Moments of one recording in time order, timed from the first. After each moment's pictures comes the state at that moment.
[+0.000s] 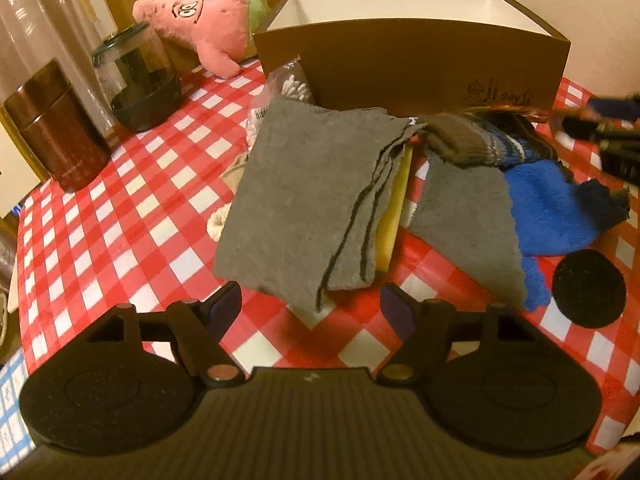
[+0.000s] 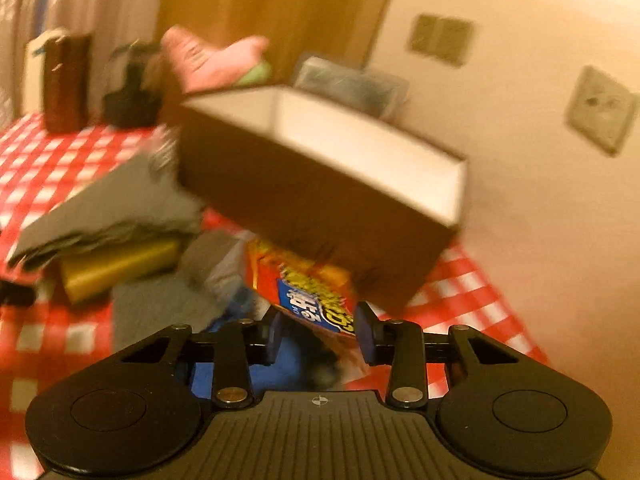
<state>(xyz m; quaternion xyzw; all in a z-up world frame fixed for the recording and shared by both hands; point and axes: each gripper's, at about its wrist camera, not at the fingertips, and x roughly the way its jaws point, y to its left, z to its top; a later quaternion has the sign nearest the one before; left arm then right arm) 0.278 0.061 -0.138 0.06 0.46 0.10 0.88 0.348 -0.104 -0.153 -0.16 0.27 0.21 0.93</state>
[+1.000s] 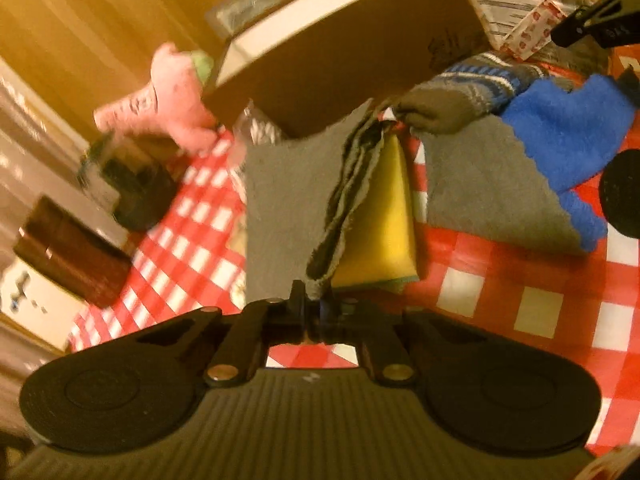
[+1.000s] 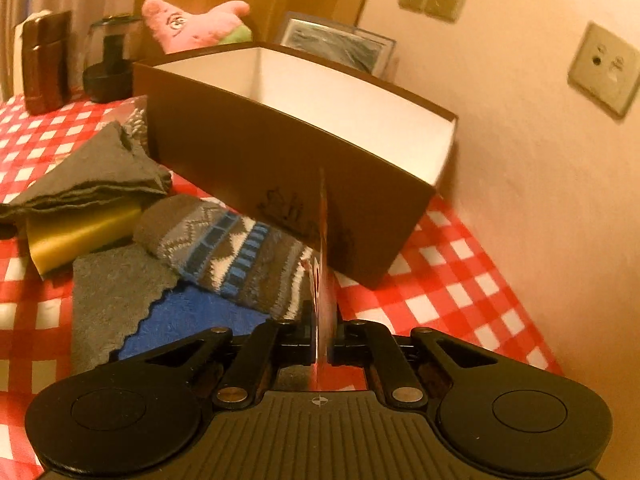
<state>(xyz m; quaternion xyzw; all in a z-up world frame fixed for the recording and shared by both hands) 0.288 0.038 -0.155 0.27 0.41 0.06 0.87 0.374 -0.122 -0.164 -0.16 0.34 0.21 0.90</state>
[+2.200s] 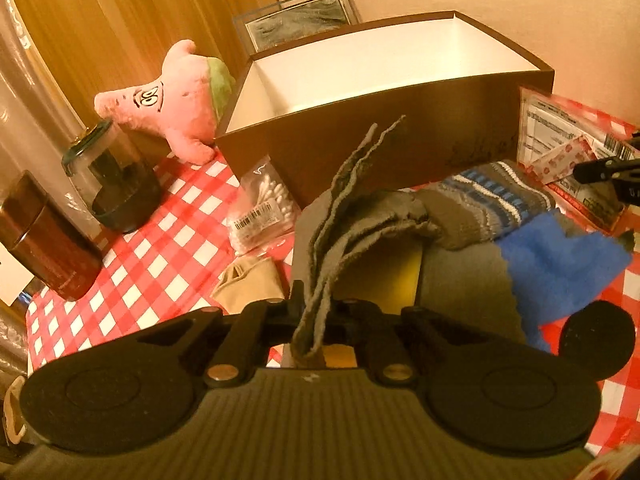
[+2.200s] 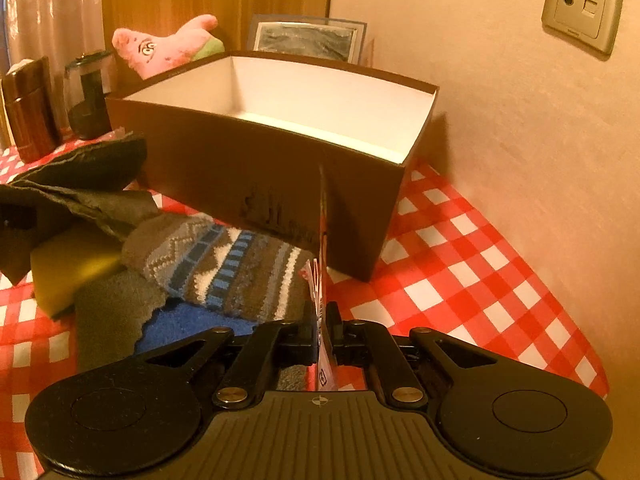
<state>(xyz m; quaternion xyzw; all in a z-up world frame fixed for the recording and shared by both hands) 0.332 0.050 -0.102 0.14 0.42 0.05 0.90 0.392 -0.146 -0.161 -0.08 0.37 0.22 0.90</state>
